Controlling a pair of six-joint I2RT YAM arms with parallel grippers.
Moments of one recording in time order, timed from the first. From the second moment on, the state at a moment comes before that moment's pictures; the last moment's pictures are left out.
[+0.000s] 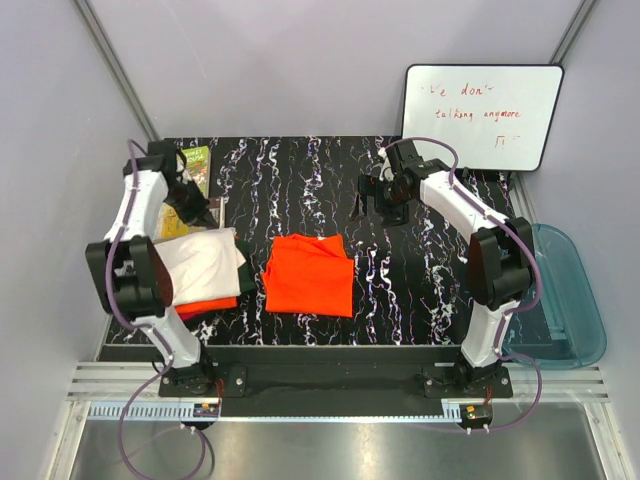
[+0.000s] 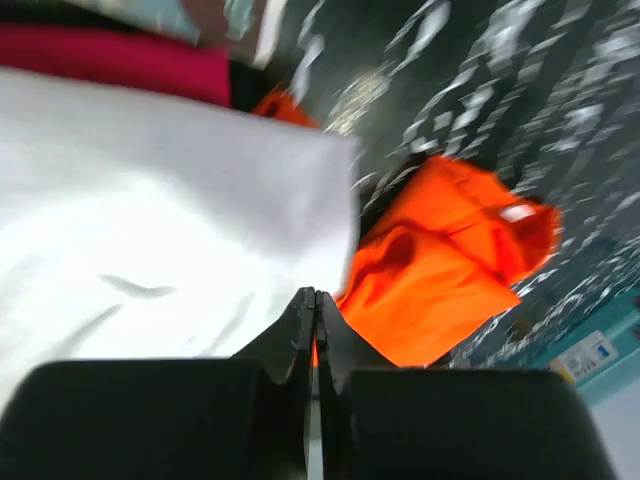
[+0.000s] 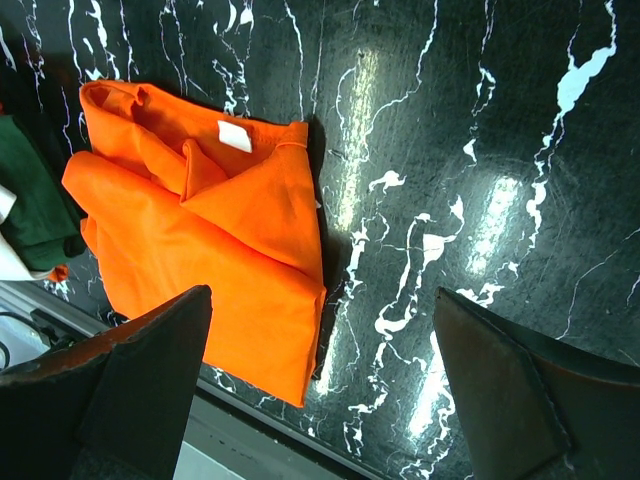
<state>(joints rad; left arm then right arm) 0.15 1.78 1.52 -1.11 0.30 -0.48 0.36 1.88 1.56 -0.75 -0.33 0.38</state>
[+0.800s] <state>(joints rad) 0.45 1.54 0.96 -1.07 0.37 -0.47 0.36 1.88 1.55 -0.75 -0.36 0.37</state>
